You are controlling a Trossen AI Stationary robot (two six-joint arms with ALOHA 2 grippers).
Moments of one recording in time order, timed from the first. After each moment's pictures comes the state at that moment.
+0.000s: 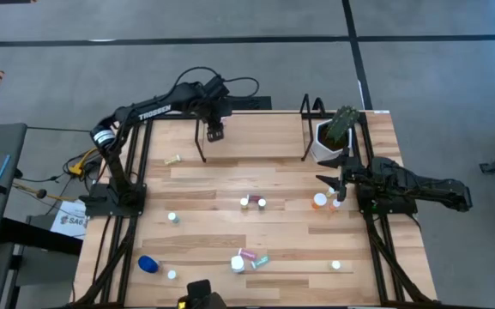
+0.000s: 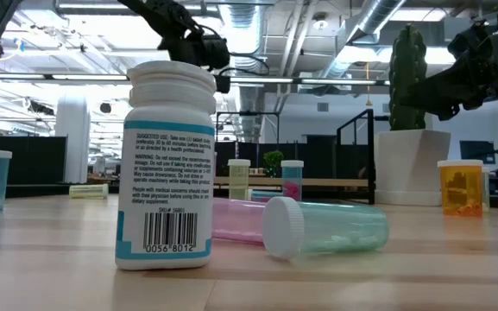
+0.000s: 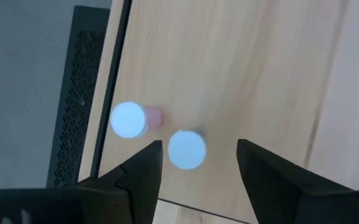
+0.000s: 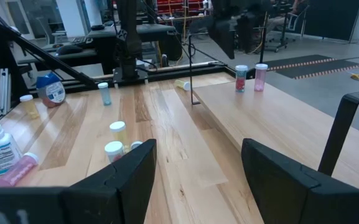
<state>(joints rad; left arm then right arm) 0.64 1.80 1.56 -0.92 0.02 0.44 -0.16 0.00 0.07 -0.15 0.08 0.09</state>
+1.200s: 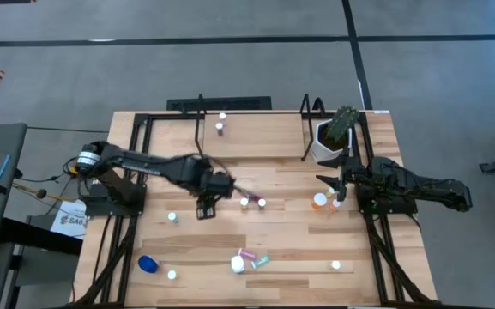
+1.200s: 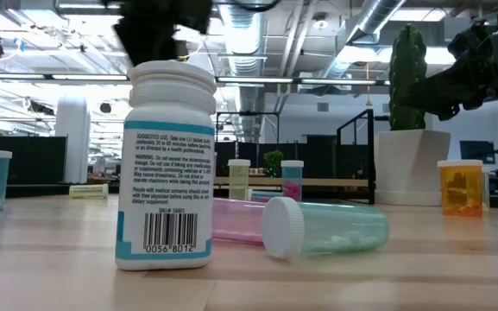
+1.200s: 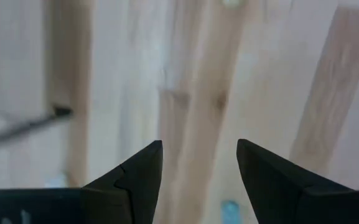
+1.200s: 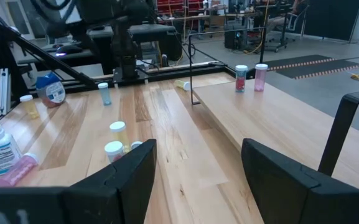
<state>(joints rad) -0.14 1.64 1.42 -1.26 -0.16 -0.32 -0.16 0.00 0.07 -0.15 0.08 0.09</state>
